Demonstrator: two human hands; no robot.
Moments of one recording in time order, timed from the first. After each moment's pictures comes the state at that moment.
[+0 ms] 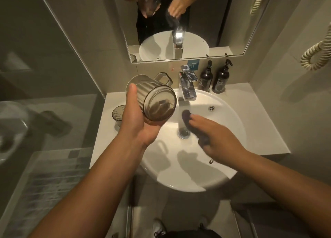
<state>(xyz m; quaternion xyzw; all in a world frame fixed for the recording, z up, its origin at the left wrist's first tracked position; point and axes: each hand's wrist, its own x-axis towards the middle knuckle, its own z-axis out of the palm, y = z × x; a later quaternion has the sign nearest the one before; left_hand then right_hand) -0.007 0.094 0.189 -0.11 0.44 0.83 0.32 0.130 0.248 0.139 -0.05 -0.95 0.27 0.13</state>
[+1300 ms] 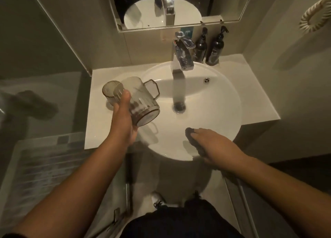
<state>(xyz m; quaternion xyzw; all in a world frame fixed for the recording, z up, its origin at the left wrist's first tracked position) -0.005 0.032 0.091 -0.10 0.56 0.78 0.27 0.187 0.202 0.082 -0.08 -0.97 0.19 -0.15</state>
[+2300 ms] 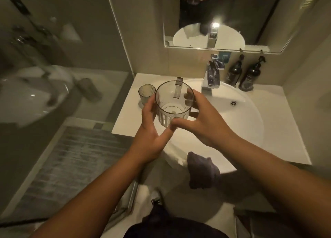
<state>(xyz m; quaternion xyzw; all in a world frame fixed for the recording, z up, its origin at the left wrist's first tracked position) 0.096 0.013 0.129 0.23 0.80 0.56 0.04 0.122 0.182 0.168 -0.04 -0.86 0.51 0.04</state>
